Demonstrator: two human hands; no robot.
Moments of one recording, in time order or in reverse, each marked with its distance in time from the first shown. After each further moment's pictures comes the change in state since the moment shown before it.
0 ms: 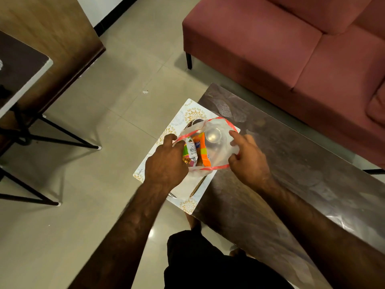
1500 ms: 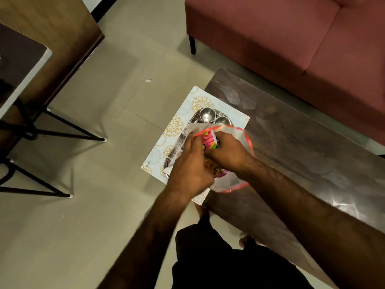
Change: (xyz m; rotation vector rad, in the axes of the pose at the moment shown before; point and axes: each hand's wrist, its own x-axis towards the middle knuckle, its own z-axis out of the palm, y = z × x) left_hand -0.025 0.024 -0.005 -0.423 -0.190 0.045; right_hand 0.010 -0.067 0.027 0.391 -0.362 0.116
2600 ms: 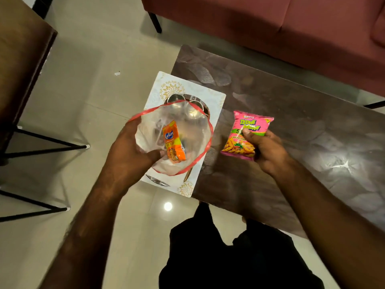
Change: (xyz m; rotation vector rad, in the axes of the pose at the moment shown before) left_hand 0.042 -0.034 -0.026 -0.091 0.142 0.017; right_hand 0.008 0.187 -0.066 1.196 0.437 0.350
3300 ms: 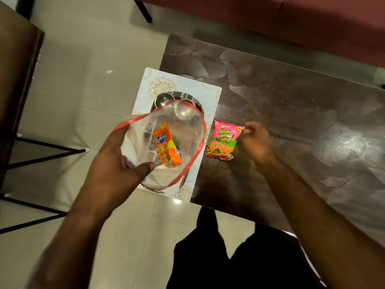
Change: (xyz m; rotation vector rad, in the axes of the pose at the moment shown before) left_hand 0.007 0.018 0.017 0.089 -0.049 -0.070; right_hand 0.051 0.015 0.003 -0.577 0.158 -0.146
